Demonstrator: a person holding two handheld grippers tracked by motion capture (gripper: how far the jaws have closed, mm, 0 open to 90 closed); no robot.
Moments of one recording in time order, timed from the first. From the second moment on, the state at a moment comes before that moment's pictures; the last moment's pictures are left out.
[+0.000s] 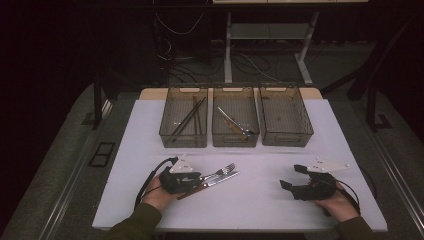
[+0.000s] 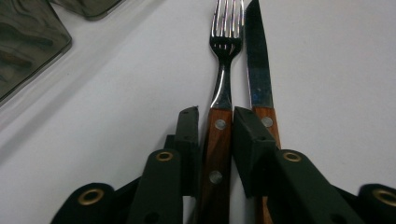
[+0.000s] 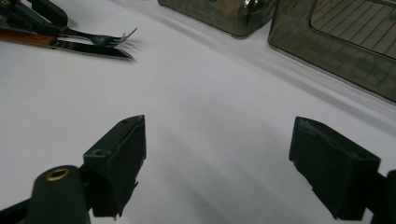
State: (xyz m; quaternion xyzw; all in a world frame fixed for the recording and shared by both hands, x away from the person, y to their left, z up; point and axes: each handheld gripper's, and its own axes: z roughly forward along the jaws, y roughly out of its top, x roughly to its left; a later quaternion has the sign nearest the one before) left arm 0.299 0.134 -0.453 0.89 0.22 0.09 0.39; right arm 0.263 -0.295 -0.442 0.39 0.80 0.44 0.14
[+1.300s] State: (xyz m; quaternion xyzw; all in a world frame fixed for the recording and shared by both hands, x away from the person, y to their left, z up) left arm 0.291 0.104 -0.405 0.86 0.26 0.08 0.43; right arm 0.294 -0.253 -0.413 0.40 0.77 0.49 0.08
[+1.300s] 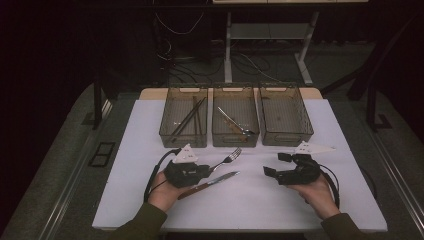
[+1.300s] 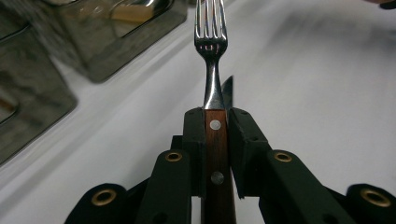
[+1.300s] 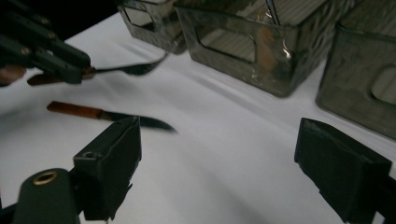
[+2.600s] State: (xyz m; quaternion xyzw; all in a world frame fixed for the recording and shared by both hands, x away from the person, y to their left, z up) left arm 0.281 0.056 -0.402 0.86 0.24 0.11 0.44; right arm 0.333 -0.224 -0.412 0.40 0.70 0.59 -0.05
